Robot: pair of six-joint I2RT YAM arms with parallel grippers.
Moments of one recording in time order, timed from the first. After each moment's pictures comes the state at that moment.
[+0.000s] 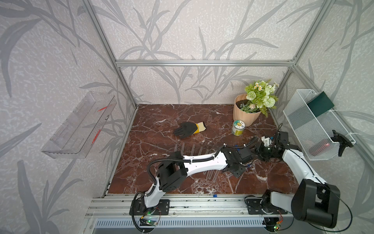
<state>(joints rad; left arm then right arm) -1.22 2.10 1.74 -0.78 -0.03 -0.33 -0.26 1.23 0.74 -0.72 -0.65 0.45</state>
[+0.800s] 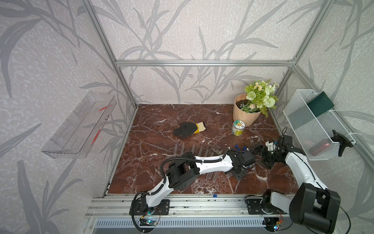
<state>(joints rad) -1.24 2.25 1.79 -0.72 -0.03 -0.18 -0.32 1.18 0.72 -0.84 -0.60 0.41</state>
